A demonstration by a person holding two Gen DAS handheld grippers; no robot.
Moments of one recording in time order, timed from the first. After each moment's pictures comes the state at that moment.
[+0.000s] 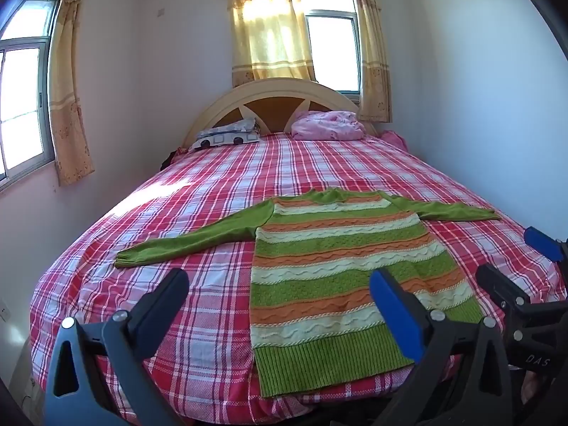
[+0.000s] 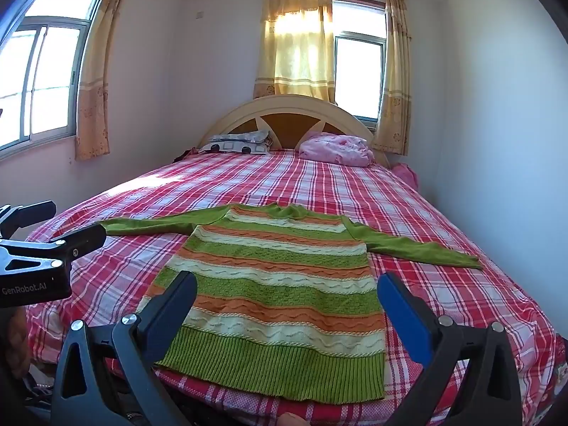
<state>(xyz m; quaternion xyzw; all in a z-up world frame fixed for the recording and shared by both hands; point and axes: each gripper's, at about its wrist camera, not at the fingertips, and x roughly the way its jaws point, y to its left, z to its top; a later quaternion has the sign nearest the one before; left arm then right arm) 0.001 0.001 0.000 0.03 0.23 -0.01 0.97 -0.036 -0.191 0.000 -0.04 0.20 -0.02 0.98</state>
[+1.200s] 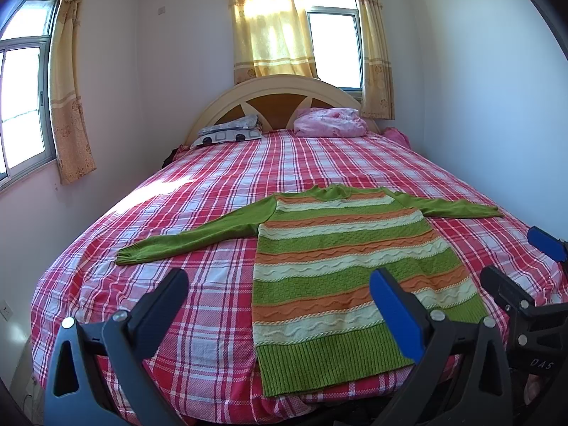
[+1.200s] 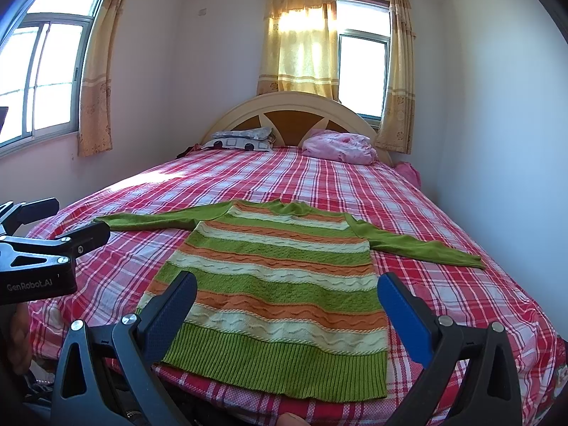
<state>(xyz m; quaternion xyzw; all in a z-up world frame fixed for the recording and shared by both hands) 0.002 0.007 -0.004 0.03 0.23 0.00 0.97 -0.034 -0.188 -0.001 -0.04 0.20 -0.01 0.98</state>
